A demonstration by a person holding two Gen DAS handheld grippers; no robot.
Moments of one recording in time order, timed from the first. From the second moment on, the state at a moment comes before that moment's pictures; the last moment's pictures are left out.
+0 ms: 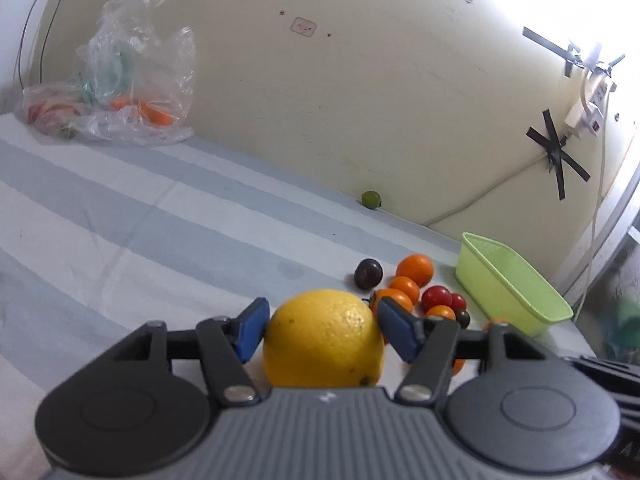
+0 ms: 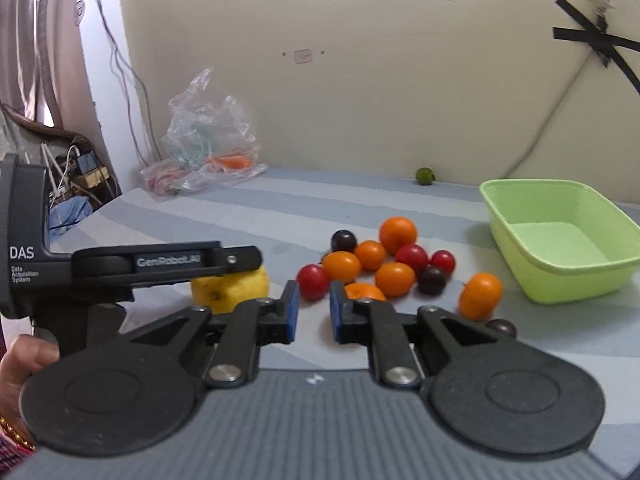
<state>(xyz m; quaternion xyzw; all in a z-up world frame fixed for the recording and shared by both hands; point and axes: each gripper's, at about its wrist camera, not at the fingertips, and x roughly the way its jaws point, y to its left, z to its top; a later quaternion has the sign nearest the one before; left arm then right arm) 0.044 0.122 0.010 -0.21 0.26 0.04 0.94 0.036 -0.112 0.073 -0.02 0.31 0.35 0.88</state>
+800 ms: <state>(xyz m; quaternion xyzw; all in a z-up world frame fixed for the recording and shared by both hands) 0.042 0.172 0.015 -0.29 0.28 0.02 0.91 0.031 -0.004 0.026 -0.21 0.25 0.45 0.83</state>
